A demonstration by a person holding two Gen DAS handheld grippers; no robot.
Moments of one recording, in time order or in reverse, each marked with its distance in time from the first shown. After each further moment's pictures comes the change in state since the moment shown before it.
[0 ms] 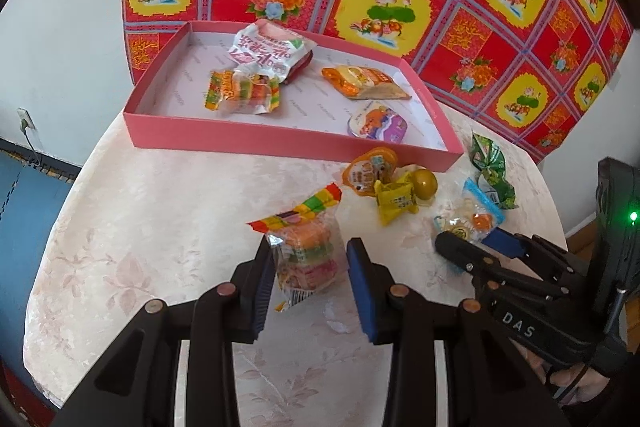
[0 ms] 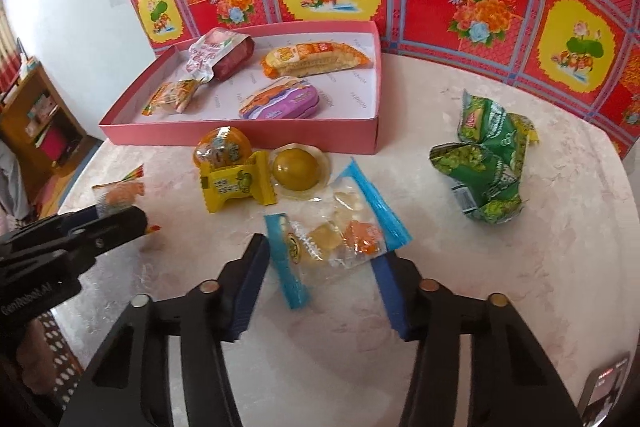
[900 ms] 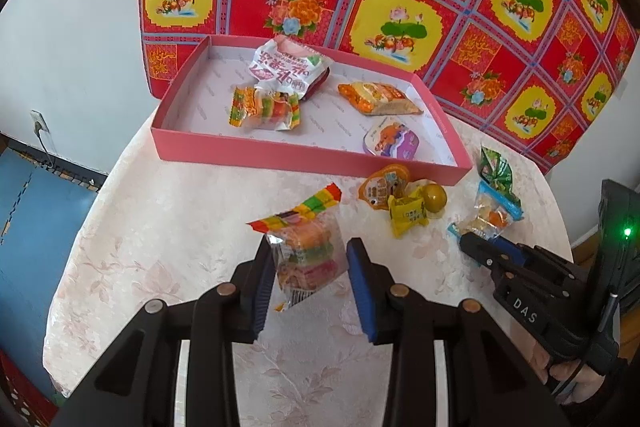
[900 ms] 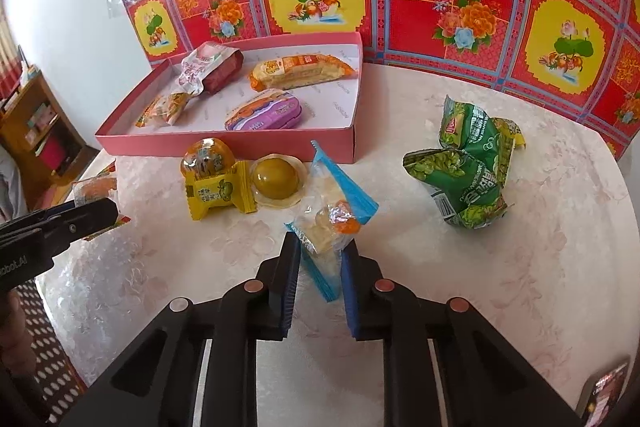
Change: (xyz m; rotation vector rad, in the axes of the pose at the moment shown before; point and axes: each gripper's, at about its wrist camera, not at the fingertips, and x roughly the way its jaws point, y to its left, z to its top) left arm -0.011 0.002 0.000 -0.013 -0.036 0.048; right arm -0.004 -0.012 -0.004 0.023 -0.040 0.021
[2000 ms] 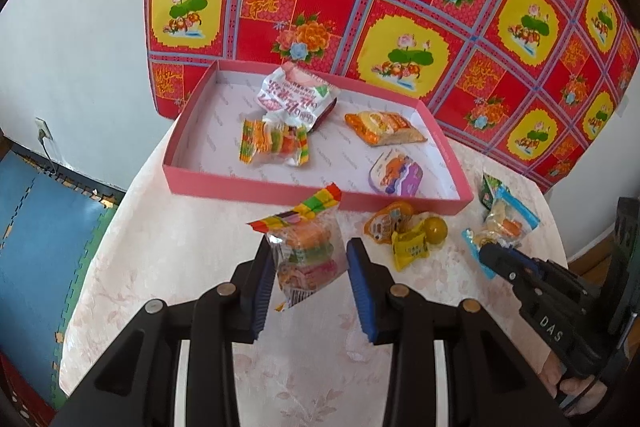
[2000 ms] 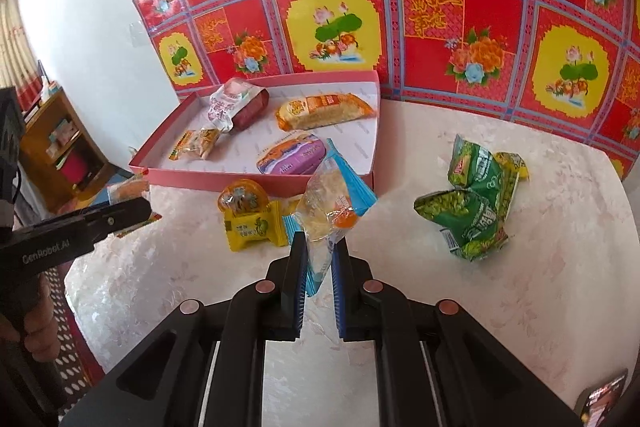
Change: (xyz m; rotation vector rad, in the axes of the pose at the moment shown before) left arm -0.006 0.006 0.020 -0.010 -0.044 0.006; right arm -0.020 0.003 0.012 0.000 -0.081 0.072
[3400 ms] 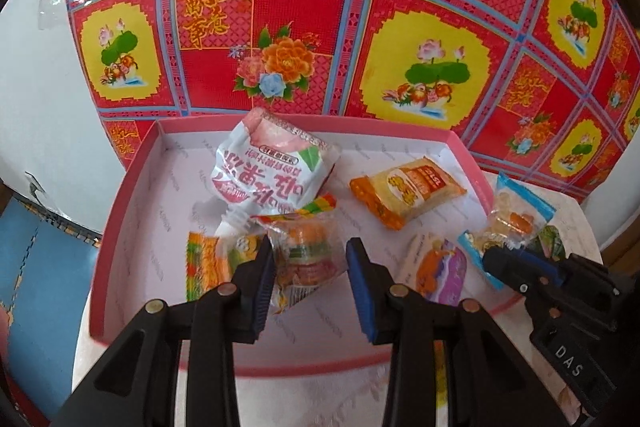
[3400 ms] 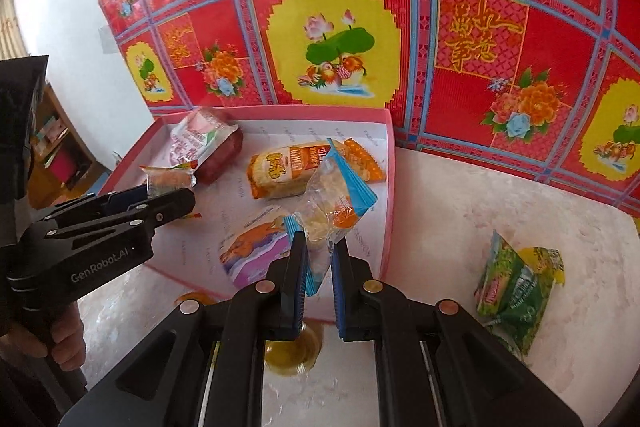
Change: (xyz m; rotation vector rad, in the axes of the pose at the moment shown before) left arm 0.090 -0.017 0.075 0.117 -0.014 0.065; right arm 0.075 -0.006 0.066 -0.027 0.024 -0.022
